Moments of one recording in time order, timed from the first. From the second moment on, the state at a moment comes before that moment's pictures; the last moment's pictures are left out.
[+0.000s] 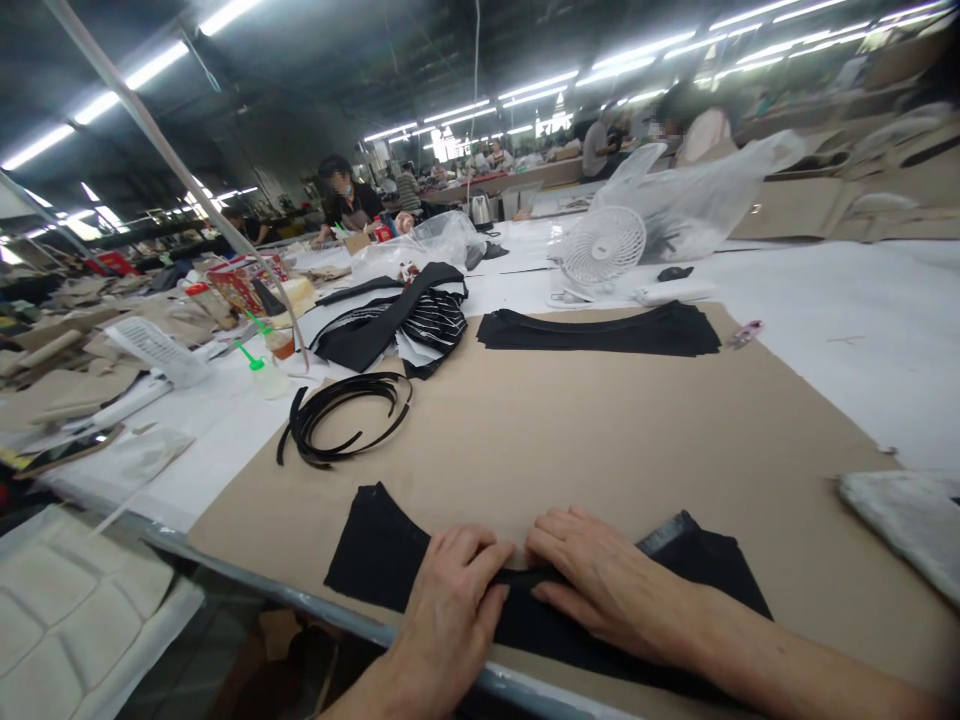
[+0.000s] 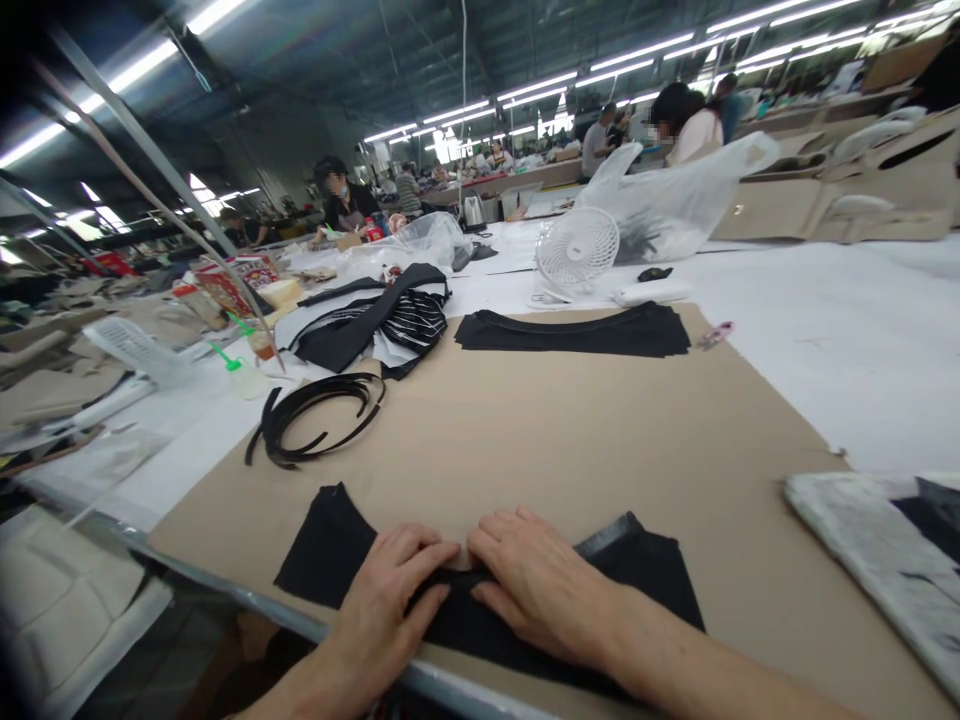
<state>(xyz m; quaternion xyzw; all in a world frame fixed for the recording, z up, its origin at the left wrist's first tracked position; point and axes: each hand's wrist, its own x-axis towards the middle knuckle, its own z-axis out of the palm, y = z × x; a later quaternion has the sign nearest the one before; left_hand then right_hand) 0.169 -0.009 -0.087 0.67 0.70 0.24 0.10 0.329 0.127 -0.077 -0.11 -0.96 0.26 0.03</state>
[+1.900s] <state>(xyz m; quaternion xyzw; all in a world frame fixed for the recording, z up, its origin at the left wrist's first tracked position) 0.240 0.021 -0.095 0.67 0.68 0.26 0.15 0.397 0.157 -0.079 -0.09 -0.95 0.31 0.05</state>
